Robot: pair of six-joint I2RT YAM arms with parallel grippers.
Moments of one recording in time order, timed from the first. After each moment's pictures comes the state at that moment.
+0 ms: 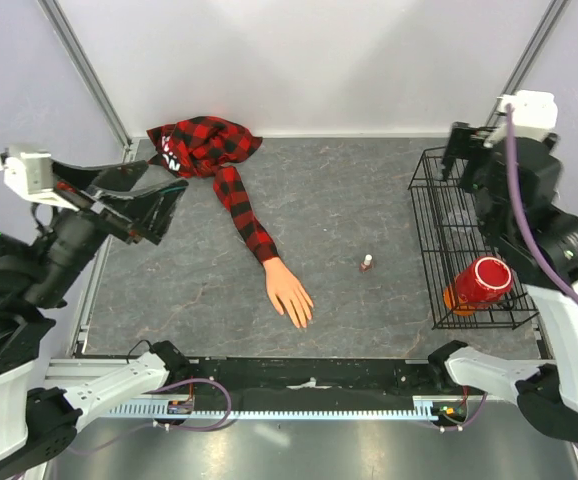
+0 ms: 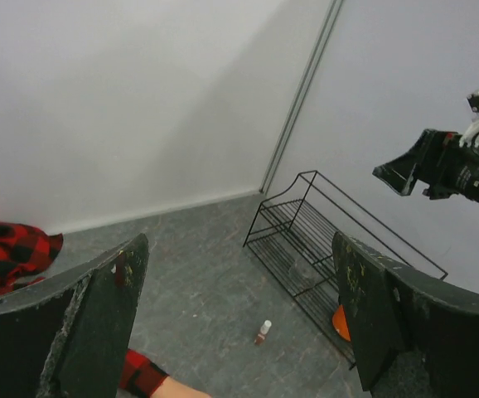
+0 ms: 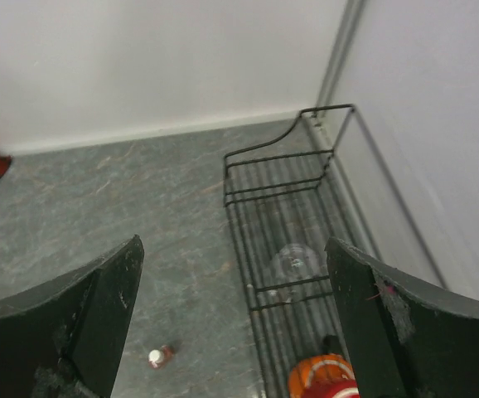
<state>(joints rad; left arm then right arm) -0.71 0.83 1.76 -0.66 -0.13 -0.26 0.50 1.10 1.79 -0.91 0.73 0.14</state>
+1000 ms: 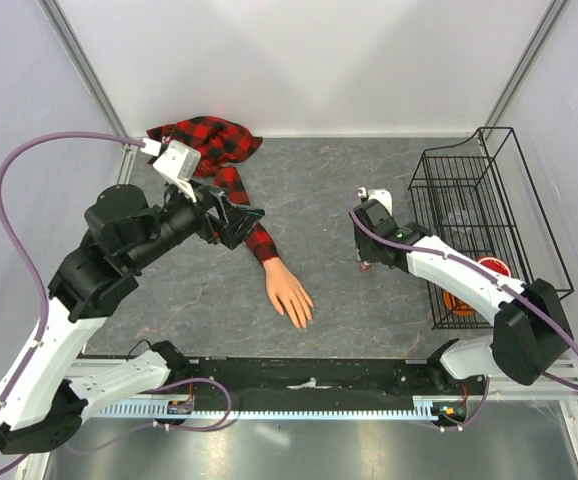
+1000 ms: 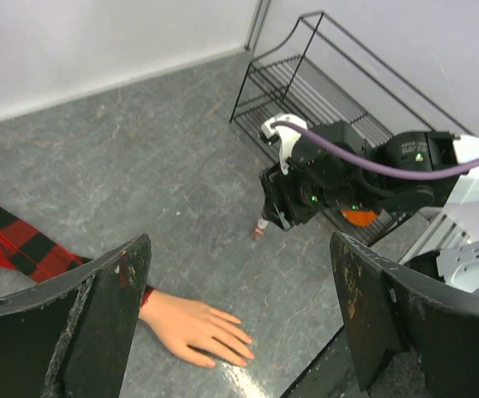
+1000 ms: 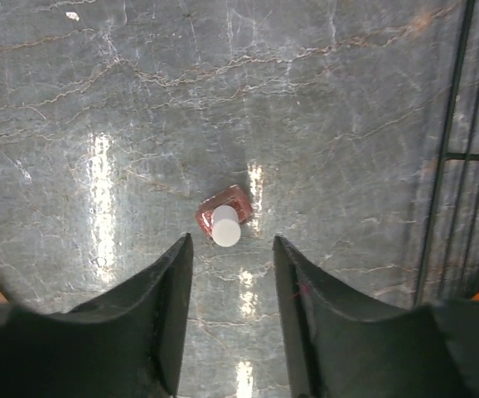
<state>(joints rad) -0.71 0.91 1.44 -0.62 0.05 -0.26 0.62 1.38 0.97 -0.58 0.40 0.44</state>
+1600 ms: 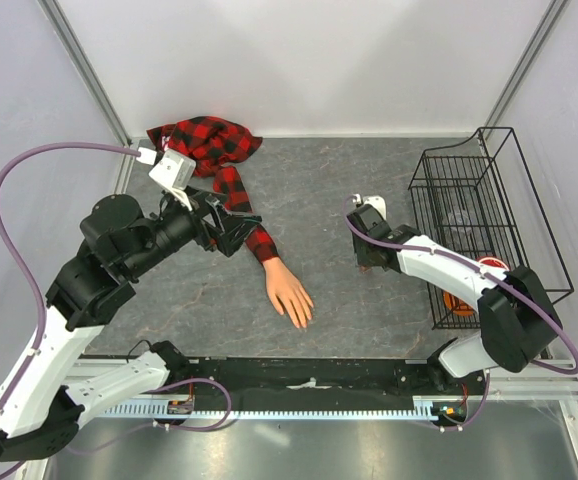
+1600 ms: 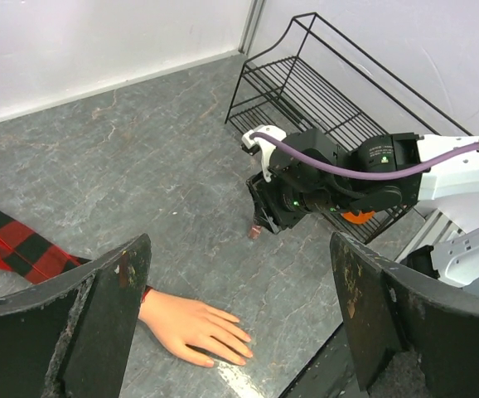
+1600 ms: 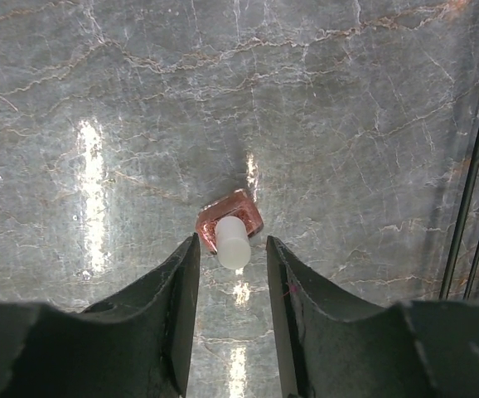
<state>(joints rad) -0.71 0.86 1.37 -0.59 0.06 -0.26 0.61 1.46 0.93 -0.51 0.38 0.44</state>
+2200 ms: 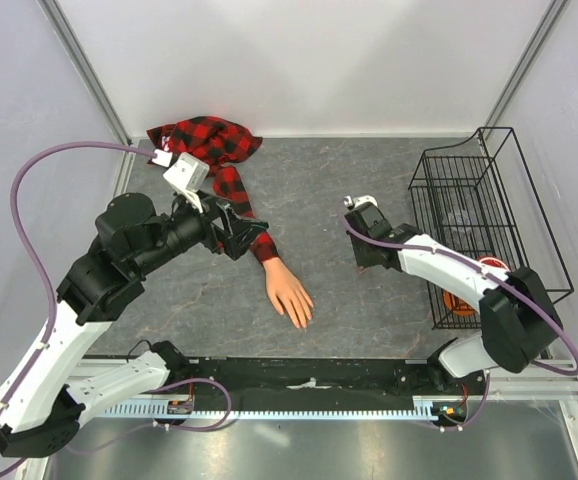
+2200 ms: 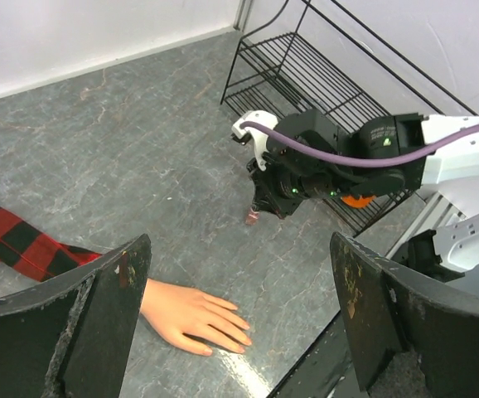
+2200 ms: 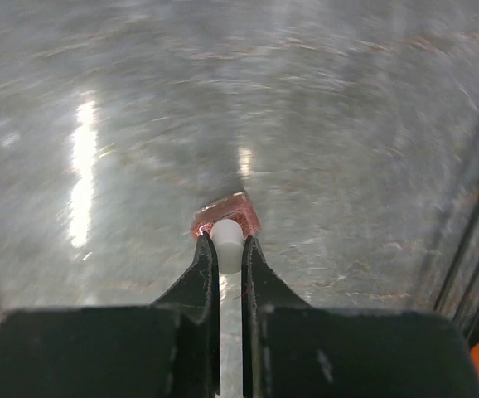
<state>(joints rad) -0.71 0.87 1.33 -0.59 0.09 -0.26 0.61 1.47 0.93 -0.49 0.32 0.33</state>
